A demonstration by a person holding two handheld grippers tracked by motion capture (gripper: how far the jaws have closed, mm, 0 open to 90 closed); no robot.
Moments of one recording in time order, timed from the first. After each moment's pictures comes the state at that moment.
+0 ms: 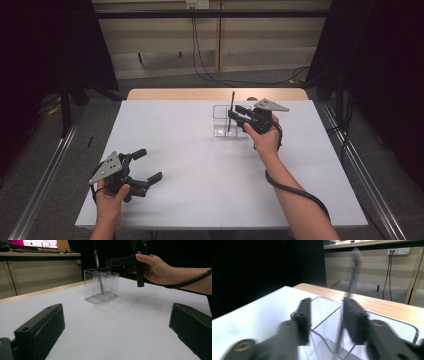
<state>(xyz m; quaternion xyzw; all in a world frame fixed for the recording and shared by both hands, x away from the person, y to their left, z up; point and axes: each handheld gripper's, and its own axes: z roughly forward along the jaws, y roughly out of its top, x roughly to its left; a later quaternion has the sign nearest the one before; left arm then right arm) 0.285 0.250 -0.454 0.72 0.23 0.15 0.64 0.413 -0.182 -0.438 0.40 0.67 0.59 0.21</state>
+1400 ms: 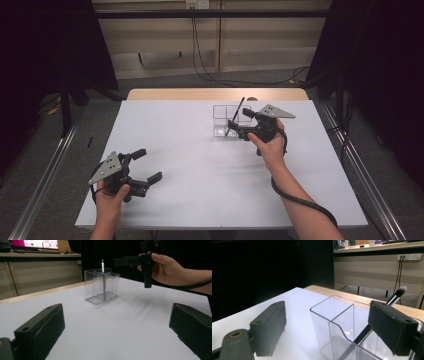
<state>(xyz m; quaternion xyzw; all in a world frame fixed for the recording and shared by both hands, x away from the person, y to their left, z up) 0.284 0.251 -0.453 0.72 0.24 0.15 0.64 0.387 -0.188 -0.435 0.37 0.67 0.61 0.20</state>
